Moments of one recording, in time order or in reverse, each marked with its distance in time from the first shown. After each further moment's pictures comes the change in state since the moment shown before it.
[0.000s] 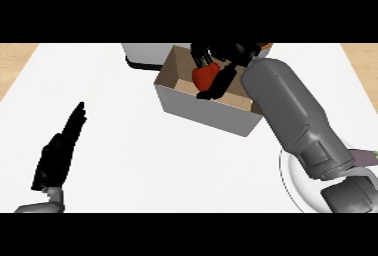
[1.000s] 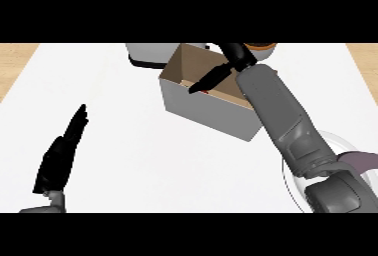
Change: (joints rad) left arm 0.021 -0.011 -0.007 -0.009 -0.008 -0.007 -0.033; right arm -0.057 0.077 -0.304 0.254 -0.233 -0.118 -0.032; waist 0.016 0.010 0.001
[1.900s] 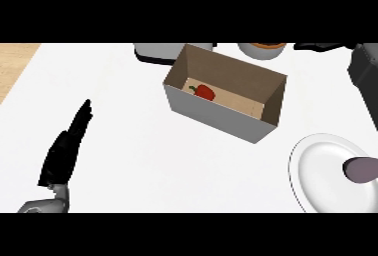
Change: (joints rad) left arm -0.043 -0.002 -0.002 0.035 -0.001 -0.008 -0.019; right arm 0.007 -0.438 -0.276 0.110 -0.227 0.241 0.014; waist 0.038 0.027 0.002
